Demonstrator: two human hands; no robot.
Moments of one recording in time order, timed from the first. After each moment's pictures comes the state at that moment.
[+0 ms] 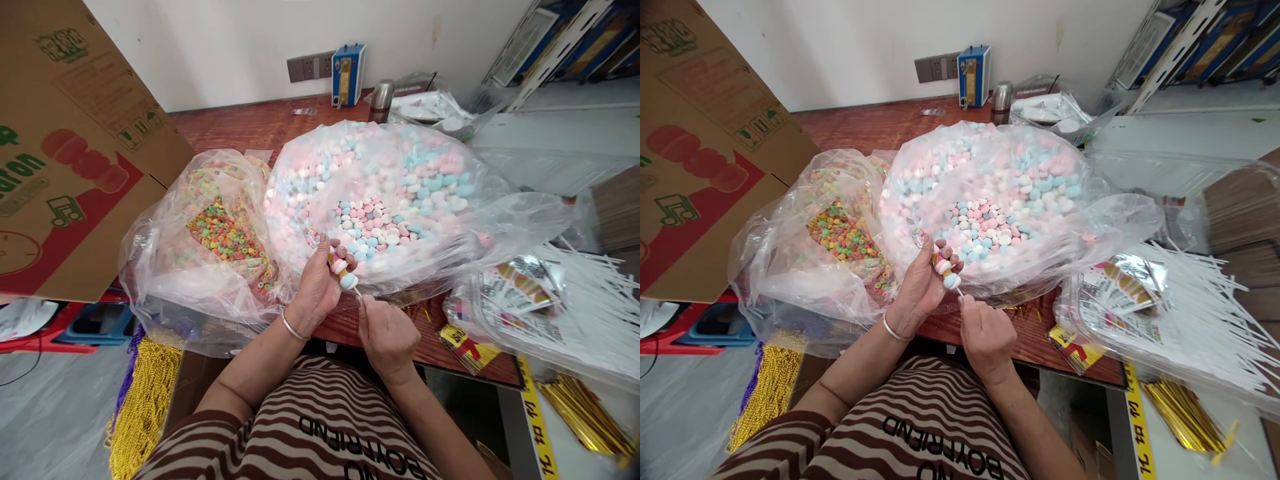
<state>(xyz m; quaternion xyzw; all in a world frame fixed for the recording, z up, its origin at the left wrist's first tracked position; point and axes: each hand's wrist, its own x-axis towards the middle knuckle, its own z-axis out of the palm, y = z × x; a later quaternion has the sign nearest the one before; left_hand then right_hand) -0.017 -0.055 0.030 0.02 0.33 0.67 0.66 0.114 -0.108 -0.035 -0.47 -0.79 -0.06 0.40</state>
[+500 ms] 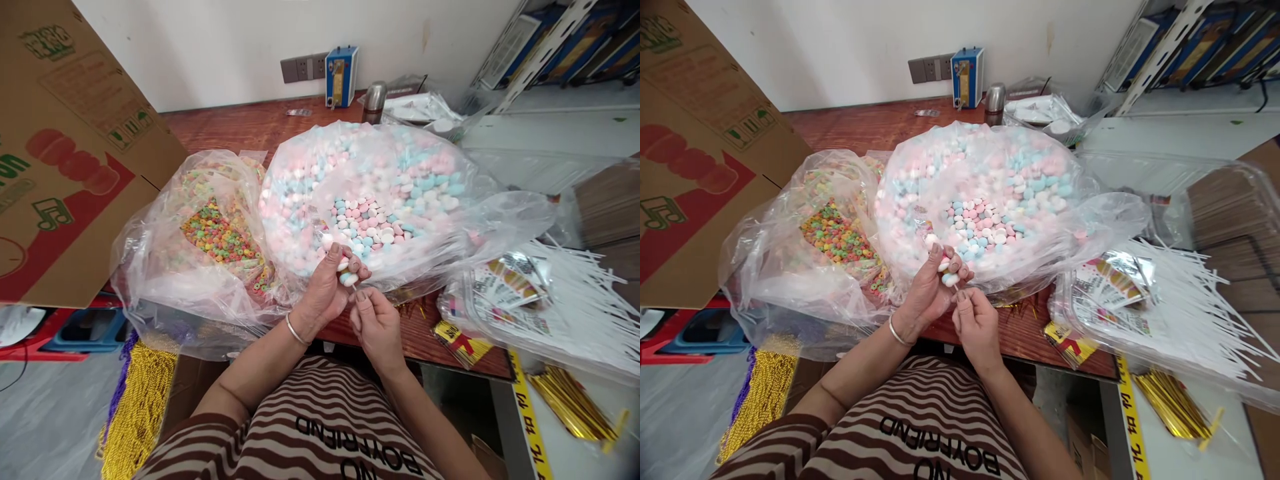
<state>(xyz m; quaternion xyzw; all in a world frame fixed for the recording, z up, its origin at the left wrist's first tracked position) -0.009 -0.067 0.020 0.13 0.26 0.63 0.72 0.097 -0.113 -0.023 -0.42 -0.43 0.63 0.49</state>
